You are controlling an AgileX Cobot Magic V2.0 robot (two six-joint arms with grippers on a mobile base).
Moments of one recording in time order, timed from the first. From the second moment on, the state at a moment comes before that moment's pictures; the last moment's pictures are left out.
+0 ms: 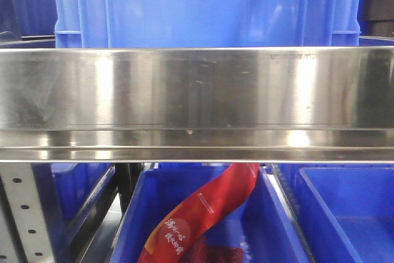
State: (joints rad) left arm -0.41 1.02 -1.22 -0.04 0.45 -0.05; right arm 0.49 1.11 -1.24 0.03 0.56 0.25
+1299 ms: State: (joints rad) left arm -0.46 1.67 -1.78 -0.22 0.67 -0.06; right arm 0.50 1.53 -1.63 0.29 0.73 0.12
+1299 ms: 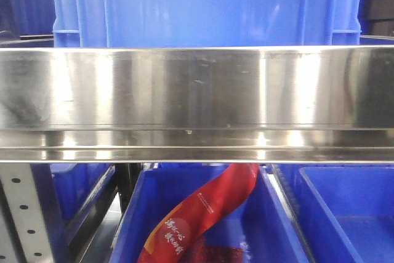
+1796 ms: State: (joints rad) left arm -0.46 1.67 -1.79 -0.22 0.67 -0.06; right arm 0.50 1.53 -1.63 0.29 0.73 0.12
